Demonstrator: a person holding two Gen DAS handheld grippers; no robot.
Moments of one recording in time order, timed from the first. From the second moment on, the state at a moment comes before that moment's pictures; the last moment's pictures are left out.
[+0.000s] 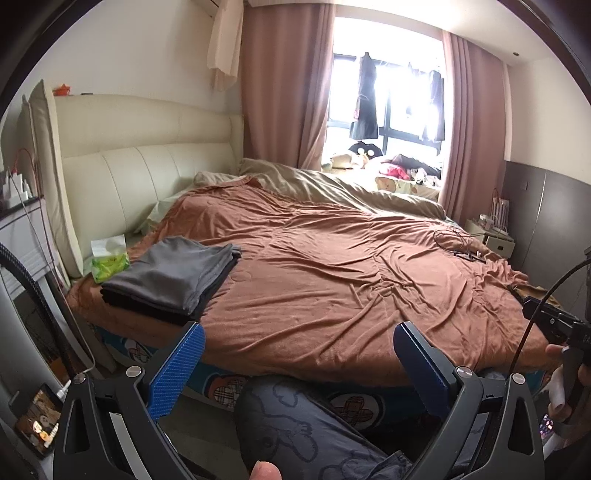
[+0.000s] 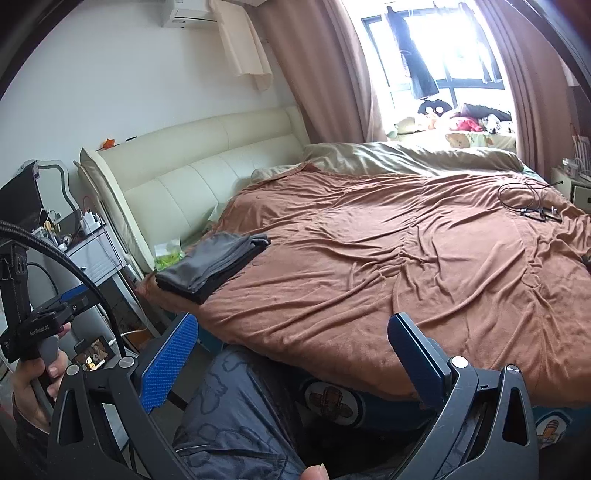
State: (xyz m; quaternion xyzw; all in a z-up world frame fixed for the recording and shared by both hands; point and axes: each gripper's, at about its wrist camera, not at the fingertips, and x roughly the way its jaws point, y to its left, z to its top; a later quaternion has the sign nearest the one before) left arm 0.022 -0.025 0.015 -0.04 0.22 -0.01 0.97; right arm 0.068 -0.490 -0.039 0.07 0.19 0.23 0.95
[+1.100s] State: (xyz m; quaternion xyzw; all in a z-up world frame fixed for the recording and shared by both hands) left arm 0.007 -0.029 0.017 -0.03 0.21 -0.01 0.98; right arm 0.044 -0.484 -0.044 0.05 0.18 0.19 0.96
